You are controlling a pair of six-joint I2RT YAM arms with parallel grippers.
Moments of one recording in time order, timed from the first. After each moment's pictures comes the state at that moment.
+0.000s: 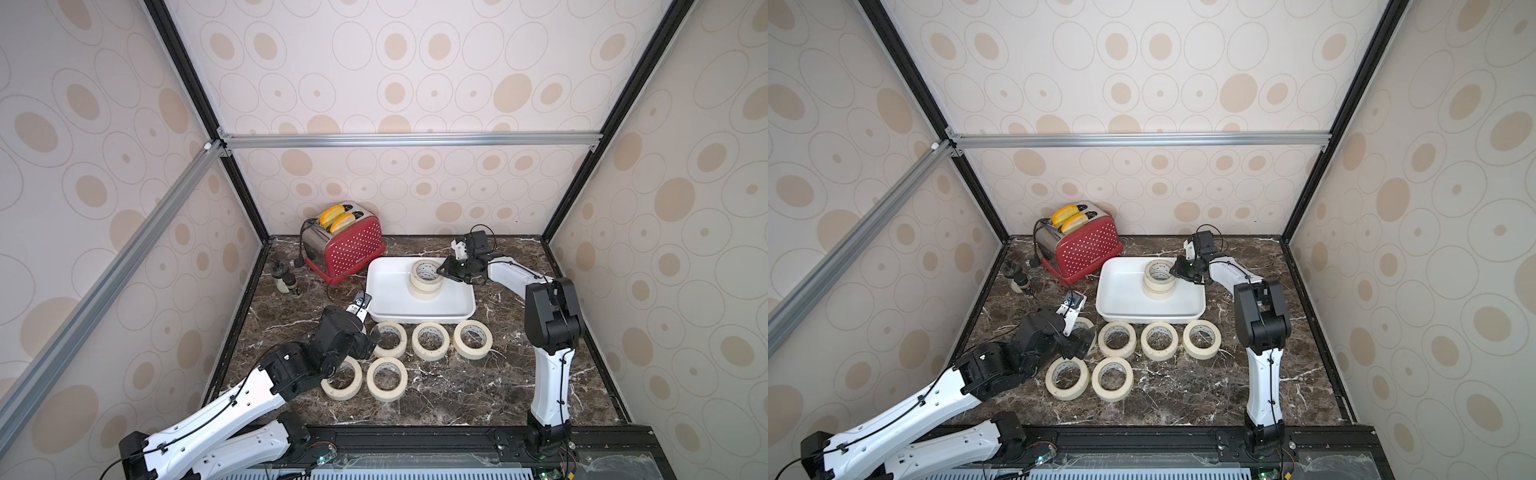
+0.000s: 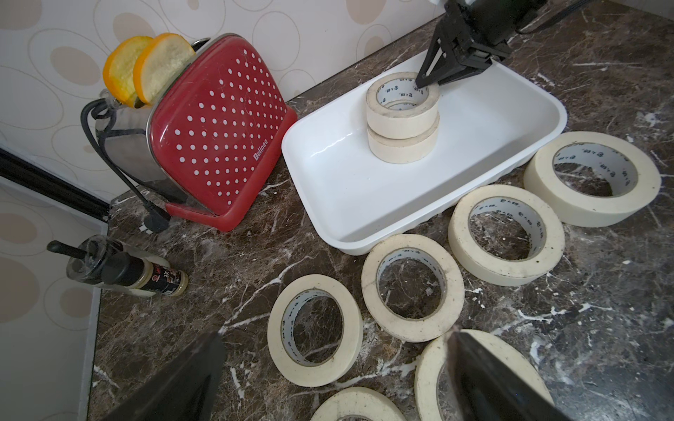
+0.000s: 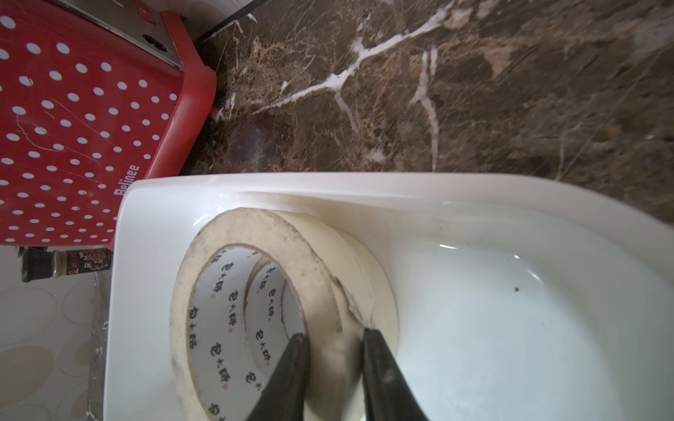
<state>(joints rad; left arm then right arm) -0.89 0.87 0.87 -0.65 -0.50 -0.08 0.34 2.12 1.60 -0.38 -0.41 0.44</state>
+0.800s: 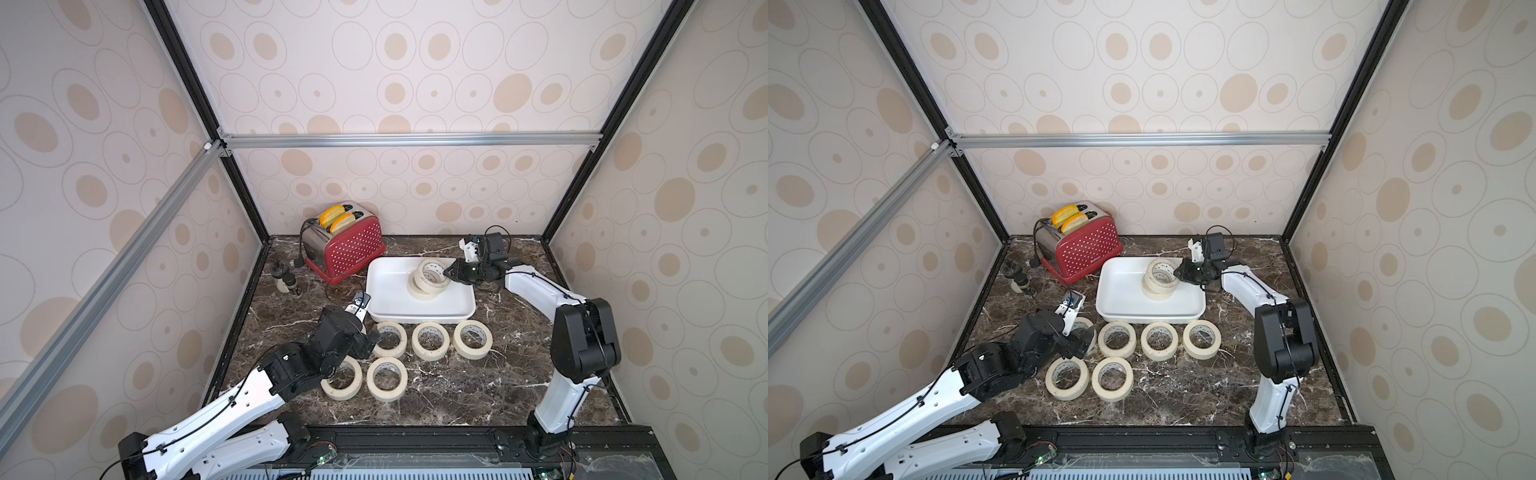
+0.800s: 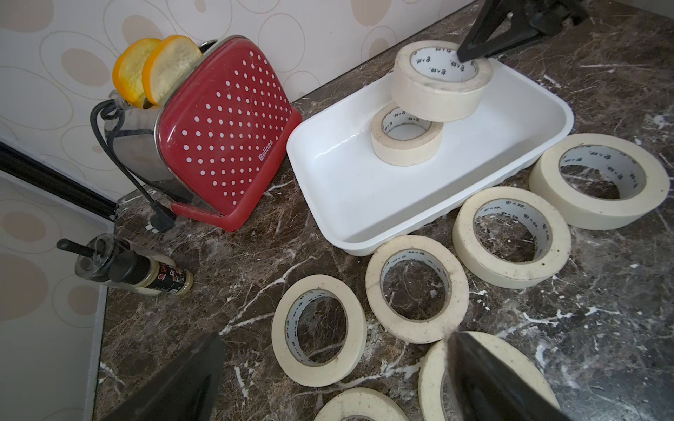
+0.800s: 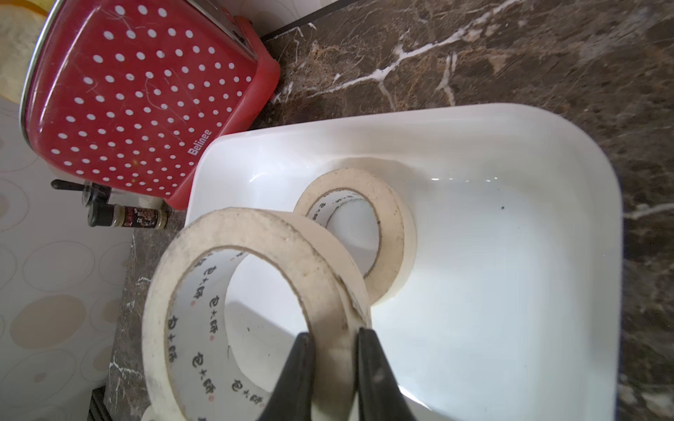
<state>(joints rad) -0.89 0.87 0.87 -0.65 -0.52 -0.08 0.35 1.76 1.33 -0.38 -0.42 0.39</state>
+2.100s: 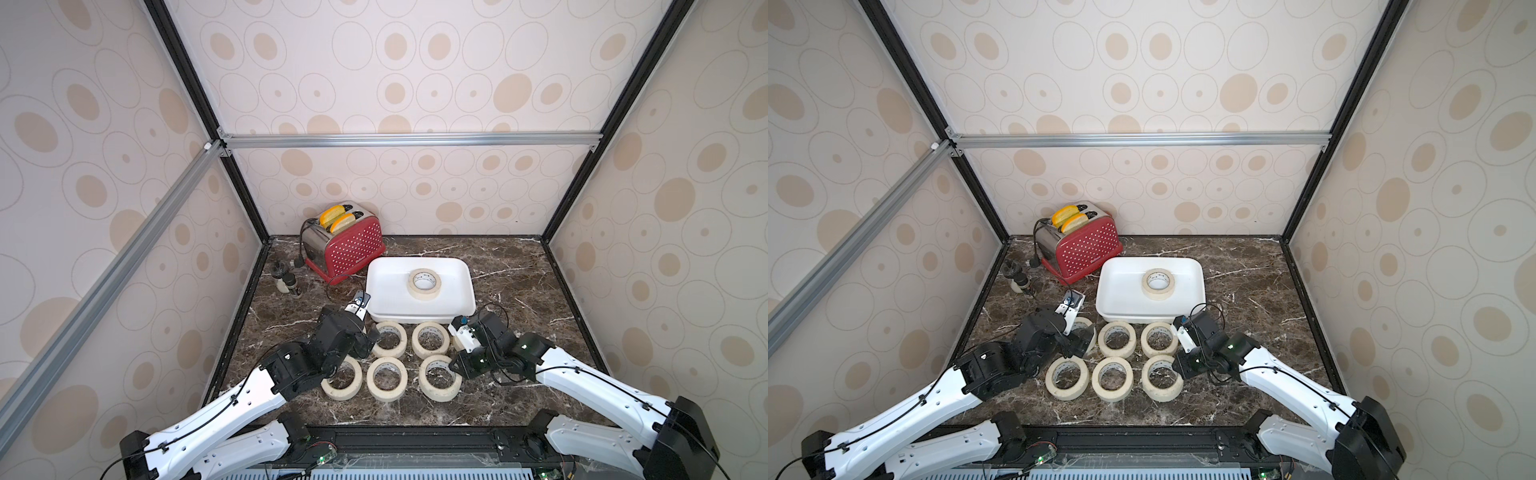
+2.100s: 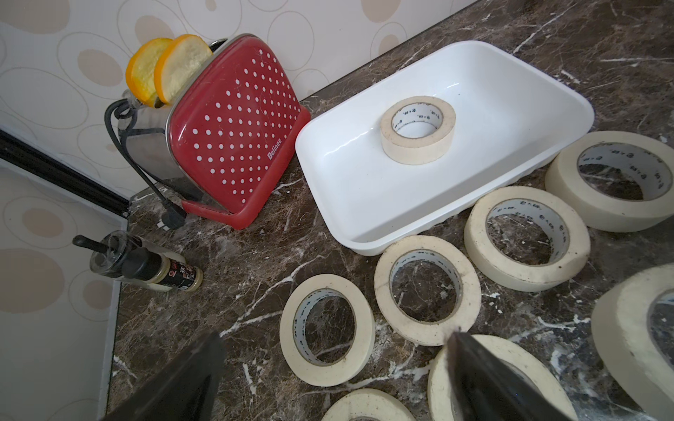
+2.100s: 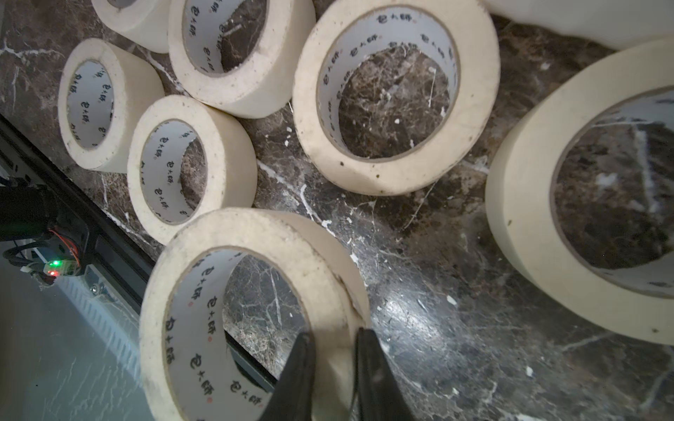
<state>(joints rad) -0.89 0.88 0.87 -0.65 -0.55 -0.08 0.79 1.08 0.68 -0.67 -0.23 0.34</state>
